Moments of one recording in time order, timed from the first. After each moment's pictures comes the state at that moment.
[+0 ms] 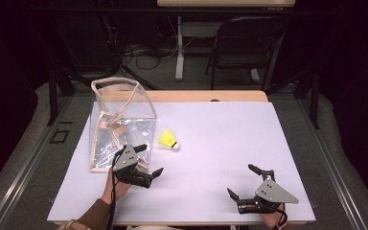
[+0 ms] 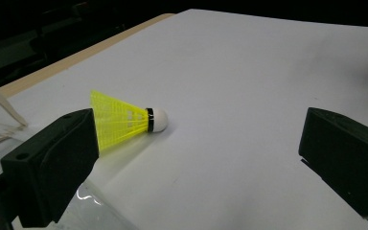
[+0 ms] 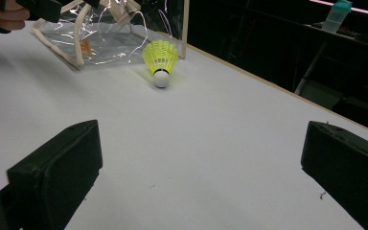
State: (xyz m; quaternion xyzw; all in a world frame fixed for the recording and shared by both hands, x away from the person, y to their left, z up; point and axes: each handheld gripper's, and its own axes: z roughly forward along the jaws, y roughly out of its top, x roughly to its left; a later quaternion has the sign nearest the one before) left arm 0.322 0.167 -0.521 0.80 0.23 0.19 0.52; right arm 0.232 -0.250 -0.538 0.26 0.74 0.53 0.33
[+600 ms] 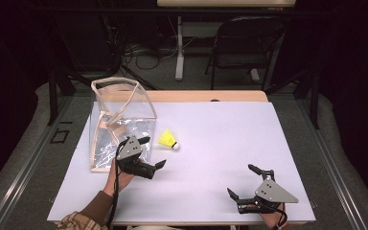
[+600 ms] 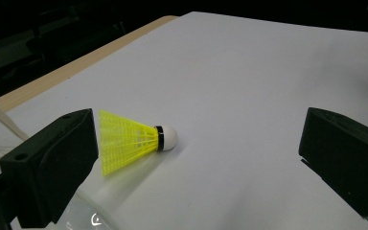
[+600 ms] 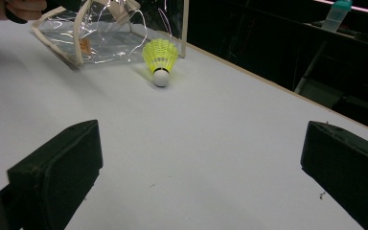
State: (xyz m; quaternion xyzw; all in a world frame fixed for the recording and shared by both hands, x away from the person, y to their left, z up) left arm 0.344 0.158 -0.507 0.81 0.23 0.18 0.52; right arm 0.232 -0.250 -0.539 0.27 0.74 0.52 0.33
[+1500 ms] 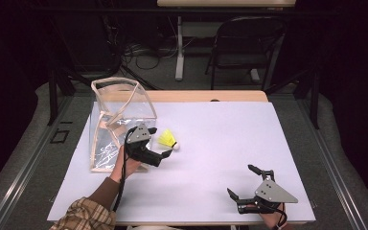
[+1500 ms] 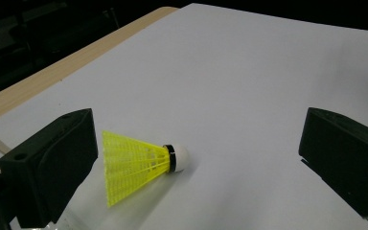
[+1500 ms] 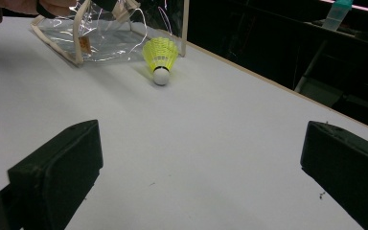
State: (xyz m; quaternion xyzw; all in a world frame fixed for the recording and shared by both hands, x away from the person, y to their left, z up) left arm 0.383 0.141 -0.498 0.82 0.23 0.15 0.50; right arm 0.232 -0.250 -0.539 0.27 0.74 0.52 0.32
